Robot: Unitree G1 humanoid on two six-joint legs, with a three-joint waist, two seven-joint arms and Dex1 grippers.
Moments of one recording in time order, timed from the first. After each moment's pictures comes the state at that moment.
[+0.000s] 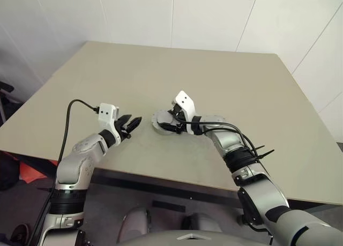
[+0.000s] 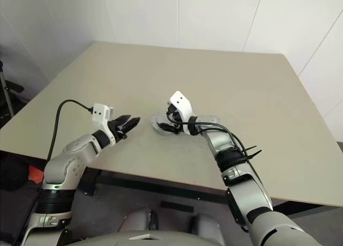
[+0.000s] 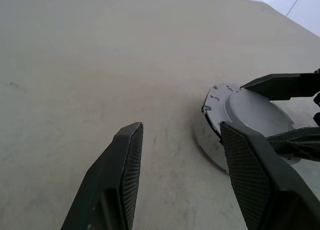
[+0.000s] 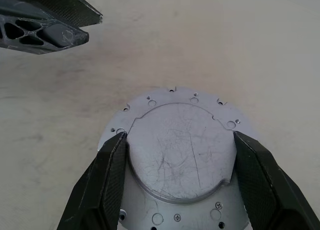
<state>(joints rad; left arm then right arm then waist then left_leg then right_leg) -0.21 0.32 0.11 -0.13 -0.47 0.62 -0.44 -0.66 -0.18 0.24 0.50 0.05 0.27 0.79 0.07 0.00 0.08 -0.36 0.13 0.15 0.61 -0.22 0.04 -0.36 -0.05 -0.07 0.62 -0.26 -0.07</state>
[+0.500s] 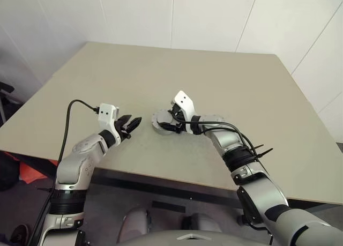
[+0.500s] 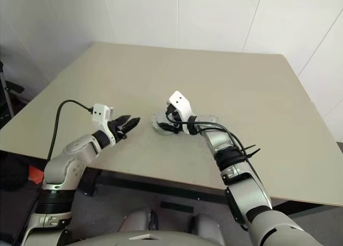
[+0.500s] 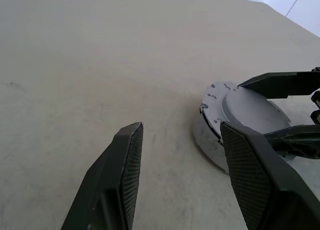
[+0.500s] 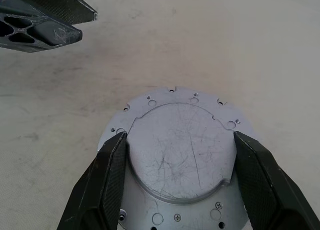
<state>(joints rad) -0.21 0.32 0.11 -0.13 -0.46 0.62 -0.44 -0.67 -0.18 0.25 0.53 0.04 0.26 0.78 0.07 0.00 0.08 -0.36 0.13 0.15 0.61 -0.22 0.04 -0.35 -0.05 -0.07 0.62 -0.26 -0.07</state>
